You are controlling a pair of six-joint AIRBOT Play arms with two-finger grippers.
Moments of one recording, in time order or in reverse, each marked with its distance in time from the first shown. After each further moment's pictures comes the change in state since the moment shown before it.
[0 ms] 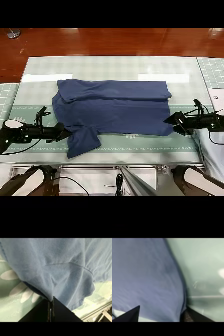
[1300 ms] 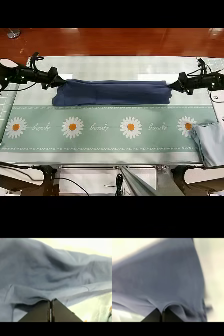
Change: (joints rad) left arm -0.079 -0.653 1.054 0.000 -0.070 -0.167; right arm 0.114 -0.425 0.722 0.151 0.009 0.036
